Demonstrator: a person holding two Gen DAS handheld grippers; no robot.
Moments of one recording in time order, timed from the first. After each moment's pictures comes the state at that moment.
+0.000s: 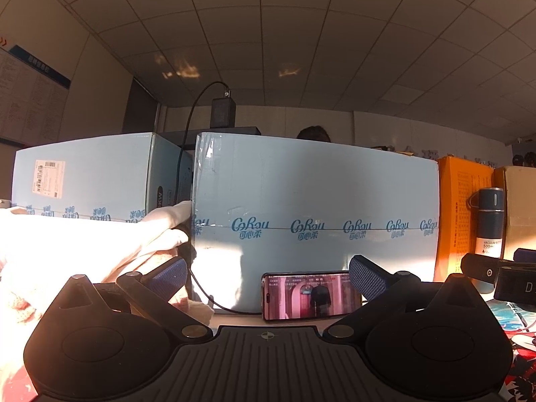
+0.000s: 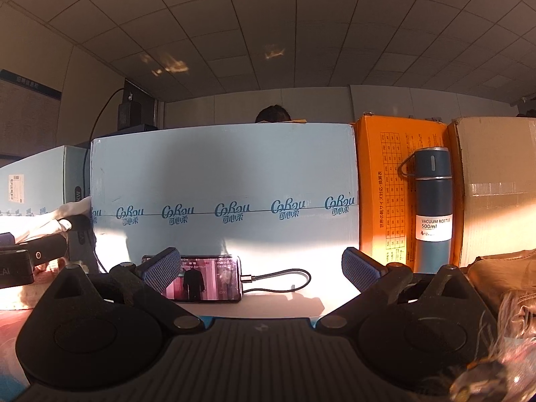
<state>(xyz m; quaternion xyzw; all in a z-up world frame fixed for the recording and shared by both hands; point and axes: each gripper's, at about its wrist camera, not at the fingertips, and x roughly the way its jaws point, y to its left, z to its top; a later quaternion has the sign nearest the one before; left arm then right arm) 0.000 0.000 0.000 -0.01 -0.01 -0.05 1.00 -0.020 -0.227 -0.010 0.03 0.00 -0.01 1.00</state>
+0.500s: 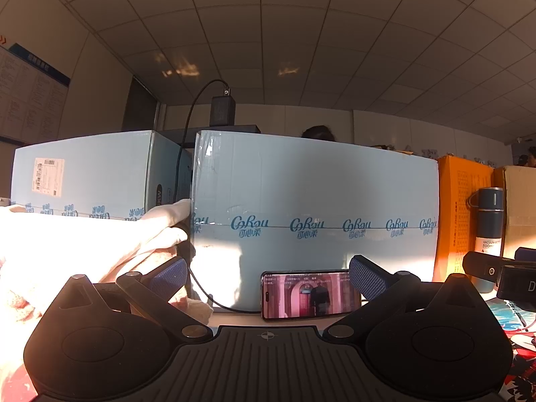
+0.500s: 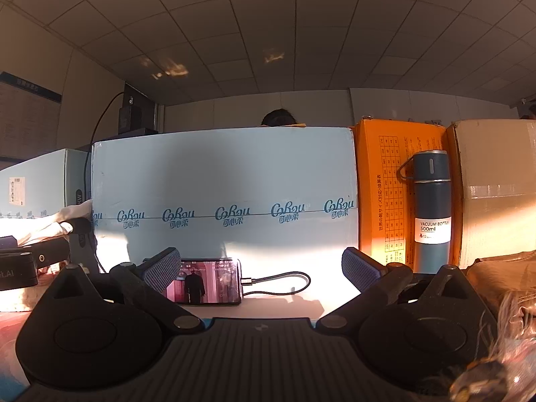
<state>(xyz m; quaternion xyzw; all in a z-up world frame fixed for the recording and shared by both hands) 0.002 -0.002 0.001 -0.01 -0.01 -0.05 1.00 -0.022 -0.228 -0.009 0.03 -0.01 -0.01 1.00</state>
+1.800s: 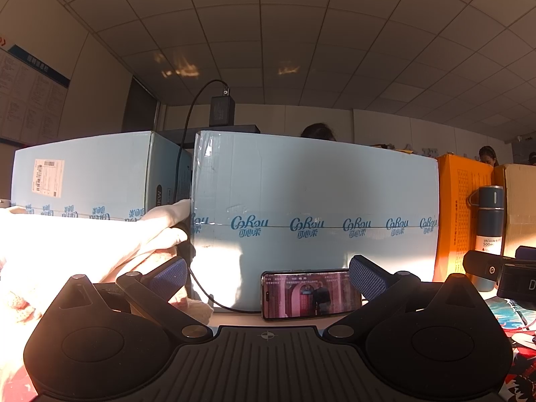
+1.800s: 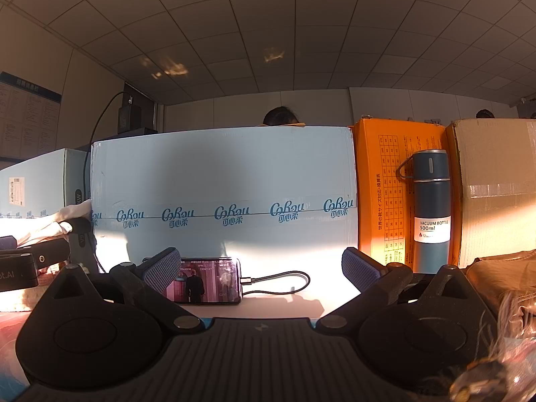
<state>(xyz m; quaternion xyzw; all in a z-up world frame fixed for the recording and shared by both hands) 0.003 -0.002 0.000 -0.01 -0.01 -0.05 1.00 -0.022 -0.228 -0.009 0.03 -0.01 -0.01 1.00</state>
